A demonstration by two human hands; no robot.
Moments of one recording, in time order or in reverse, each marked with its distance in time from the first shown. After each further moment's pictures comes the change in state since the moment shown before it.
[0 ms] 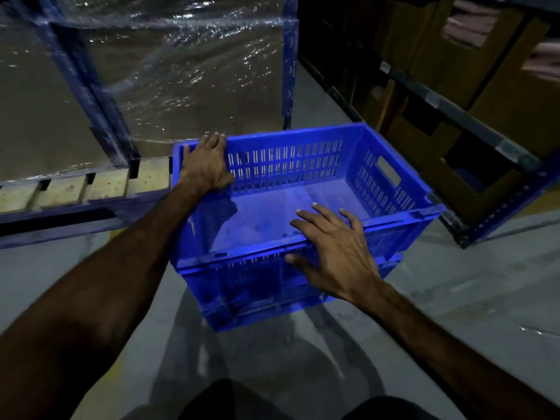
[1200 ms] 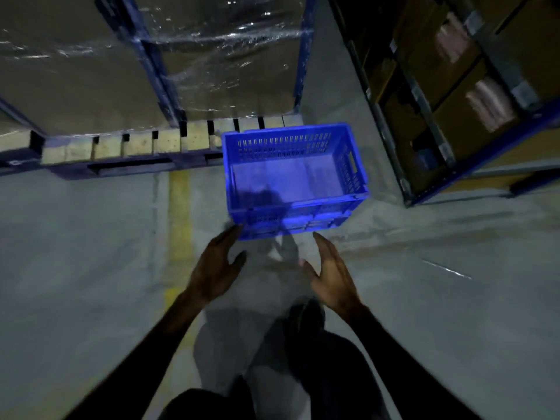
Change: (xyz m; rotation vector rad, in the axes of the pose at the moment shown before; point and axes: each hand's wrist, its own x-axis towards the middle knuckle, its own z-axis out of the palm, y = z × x) left_hand -0.402 0.095 -0.258 -0.737 -0.136 -0.132; right_hand -0.123 -0.111 -0.288 0.597 -0.365 0.488
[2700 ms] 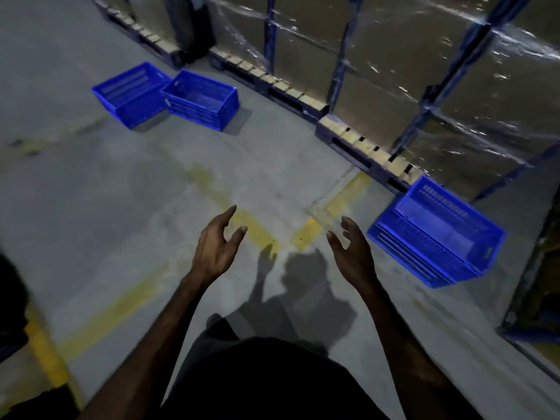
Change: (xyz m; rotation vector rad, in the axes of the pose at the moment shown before) left_hand -0.695 0.196 -0.187 -0.220 0.929 -0.719; right_hand -0.453 -0.313 -0.042 0.091 -0.466 -0.474
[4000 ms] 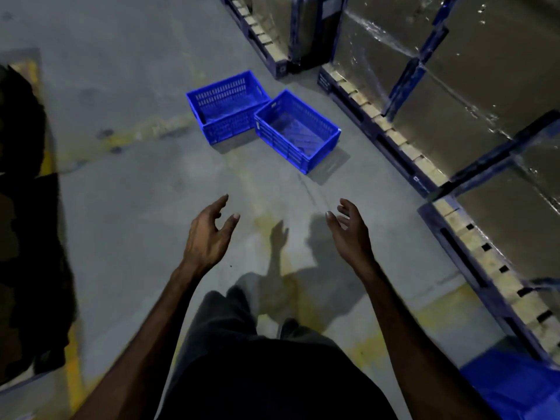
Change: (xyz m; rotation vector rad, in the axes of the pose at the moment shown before) left_hand 0.531 -0.124 -0.253 0.051 0.284 -0.287; right_hand 0.540 -0.320 0.367 0.054 -0.299 -0.076
